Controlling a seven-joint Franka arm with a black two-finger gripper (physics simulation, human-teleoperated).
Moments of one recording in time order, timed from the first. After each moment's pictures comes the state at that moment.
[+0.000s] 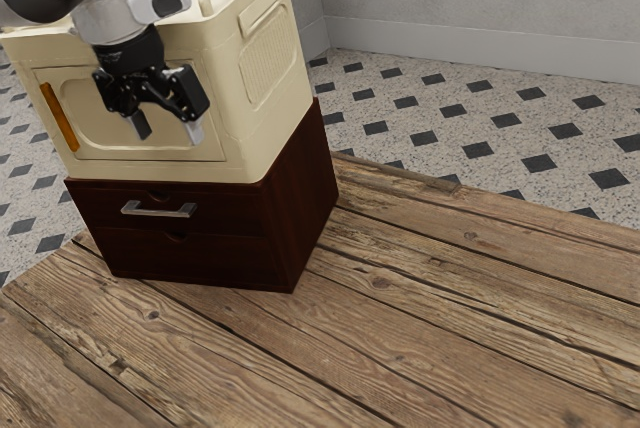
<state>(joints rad) 0.19 0.08 0.06 -1.27 -0.01 1.42 0.03</state>
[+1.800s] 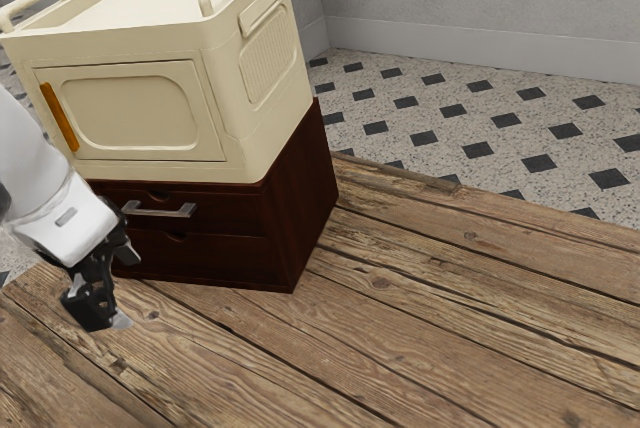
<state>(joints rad) -0.03 -0.68 0.16 -2.37 0.18 1.95 0.95</state>
